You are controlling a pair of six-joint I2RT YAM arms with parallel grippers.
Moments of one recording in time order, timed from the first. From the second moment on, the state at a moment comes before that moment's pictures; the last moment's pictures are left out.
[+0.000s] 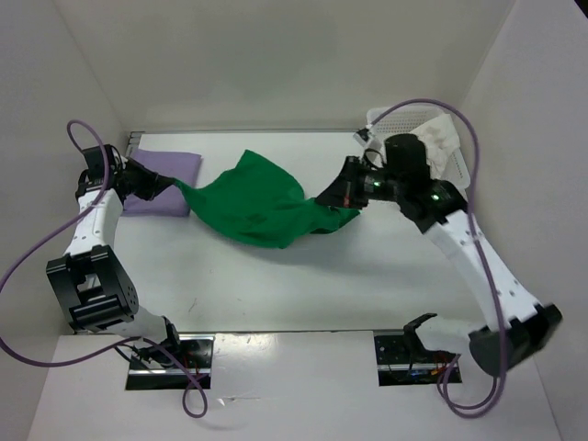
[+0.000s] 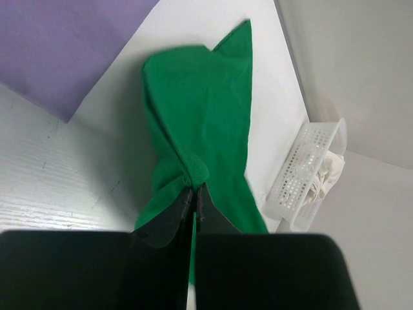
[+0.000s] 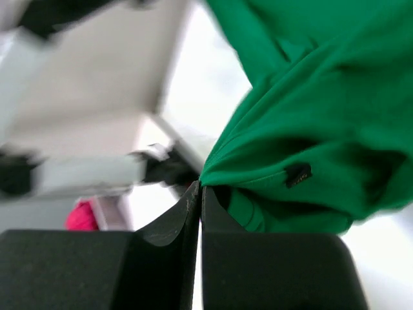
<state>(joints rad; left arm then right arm) 0.36 1.51 1.20 -0.44 0.50 -0.85 0.44 1.28 1.34 -0.62 -0.54 0.63</state>
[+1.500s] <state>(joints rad) 0.24 1.42 1.00 -0.43 0.34 -0.82 0.40 1.28 0.58 -0.36 -0.29 0.86</state>
